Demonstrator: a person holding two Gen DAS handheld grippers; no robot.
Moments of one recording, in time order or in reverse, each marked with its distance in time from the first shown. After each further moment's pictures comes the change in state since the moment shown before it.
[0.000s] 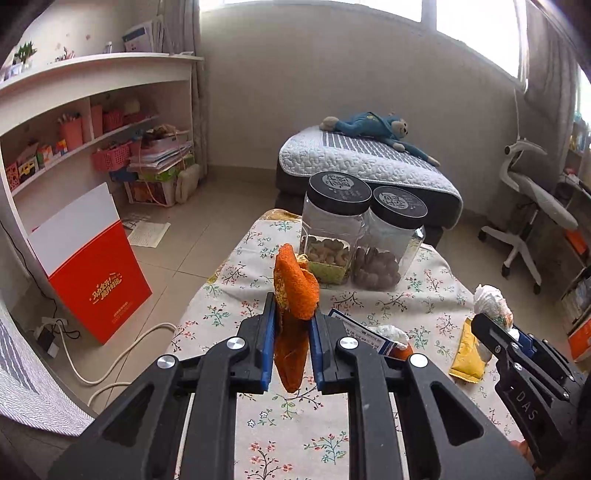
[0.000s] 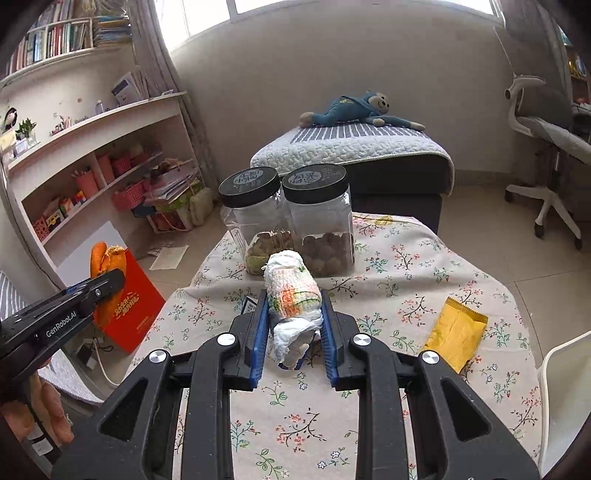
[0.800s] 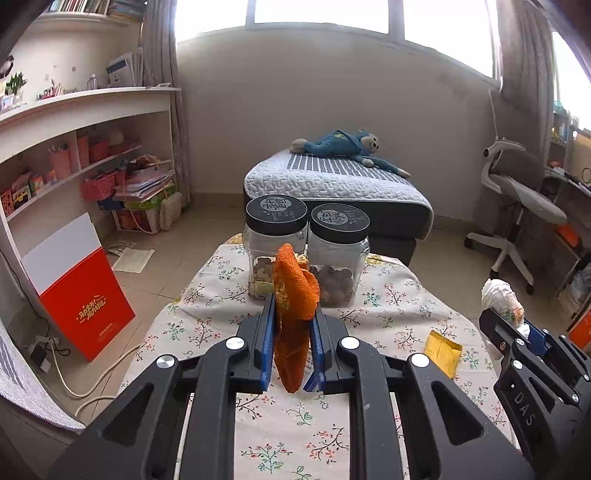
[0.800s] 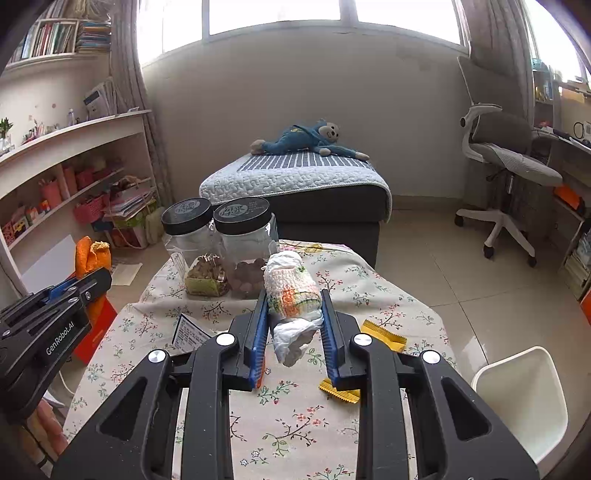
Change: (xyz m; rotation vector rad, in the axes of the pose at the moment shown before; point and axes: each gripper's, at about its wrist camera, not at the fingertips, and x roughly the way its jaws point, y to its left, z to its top) left arm -0.018 -0.082 -0.007 0.046 -0.089 -0.036; right arm -0.044 -0.055 0.005 -0.001 -0.067 -0.154
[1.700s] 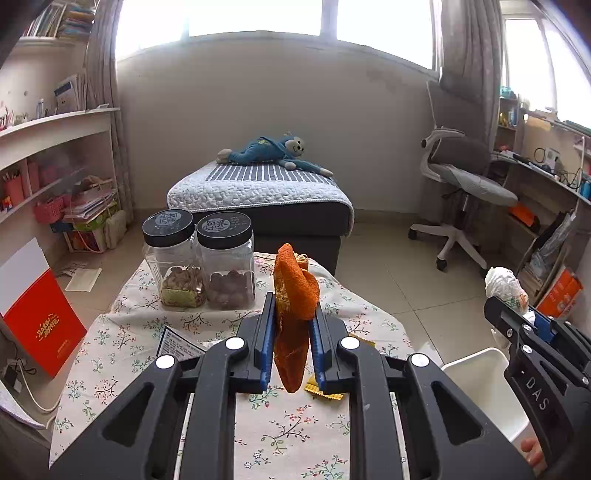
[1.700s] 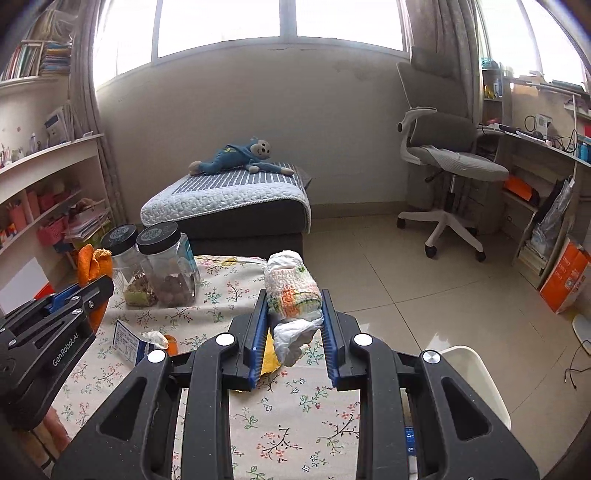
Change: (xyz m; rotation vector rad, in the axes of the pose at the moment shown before) left arm -0.025 -0.115 -0.005 0.089 -0.022 -0.181; right arm -0.056 -0.101 0.002 0.061 -0.044 -0.161
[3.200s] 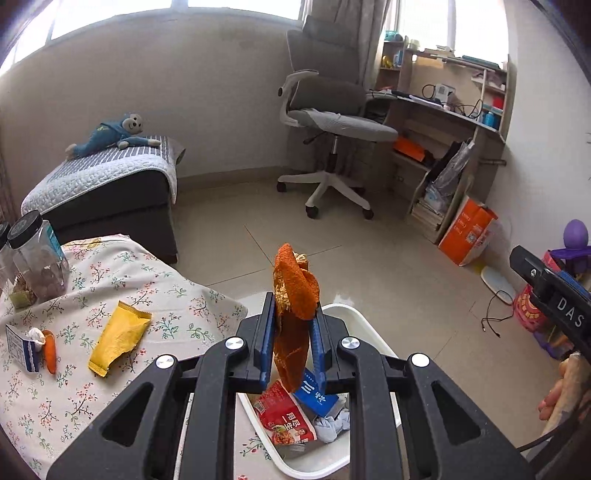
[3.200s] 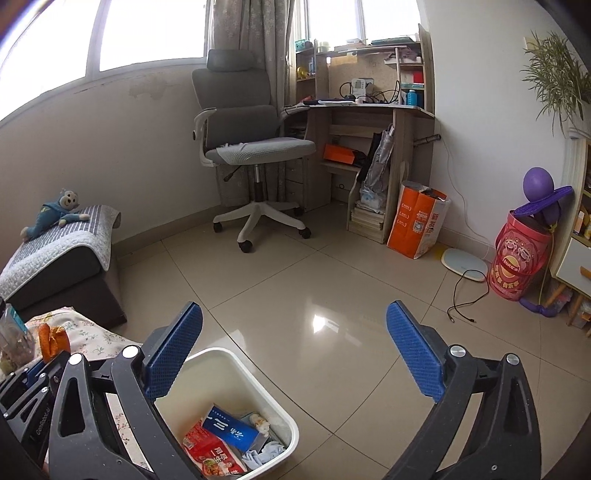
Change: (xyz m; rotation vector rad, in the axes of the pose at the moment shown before) left arm 0.015 -0.249 -0.045 0.199 0.137 -0.390; right arm -0.062 -0.254 -0.039 0.298 -0.016 -0.581
